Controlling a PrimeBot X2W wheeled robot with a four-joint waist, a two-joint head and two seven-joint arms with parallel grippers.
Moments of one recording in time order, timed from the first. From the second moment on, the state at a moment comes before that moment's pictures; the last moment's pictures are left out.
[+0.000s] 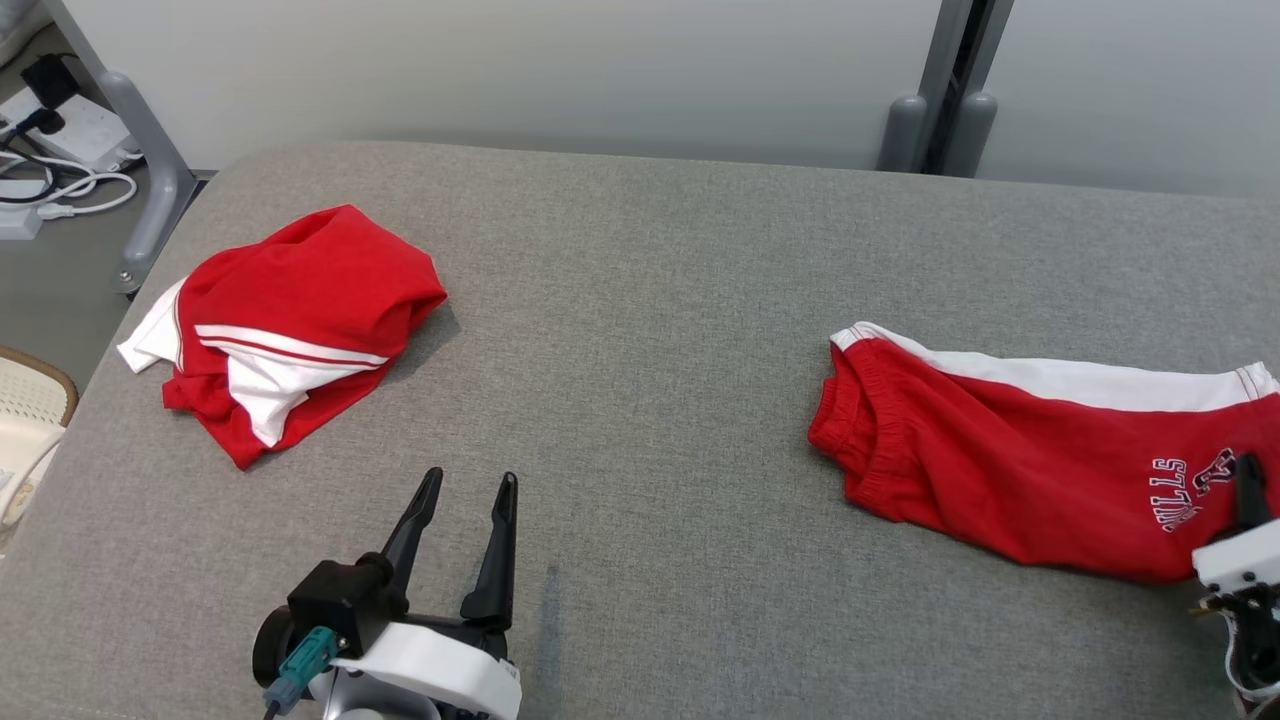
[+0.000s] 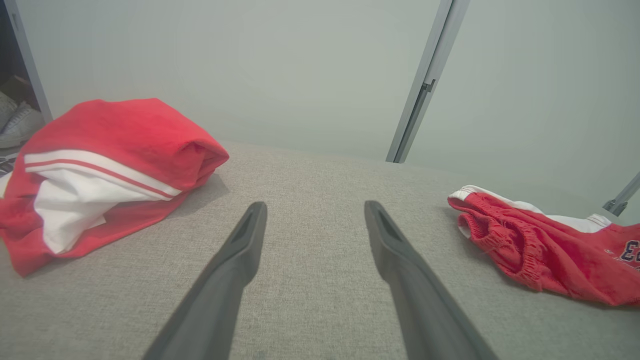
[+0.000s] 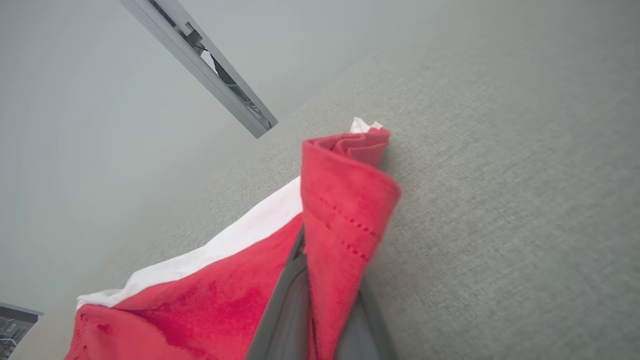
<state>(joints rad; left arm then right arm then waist) -0.08 0.05 -0.26 0.25 -0.34 0.00 -0.26 -0.43 -0.32 0.08 0.94 0.98 0.13 -0.25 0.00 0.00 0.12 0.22</state>
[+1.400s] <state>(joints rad) -0.05 0.05 -0.27 0.31 -0.34 0.01 -0.26 -0.42 -0.17 0.51 0.74 0.96 0.13 -0.19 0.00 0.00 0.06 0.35</state>
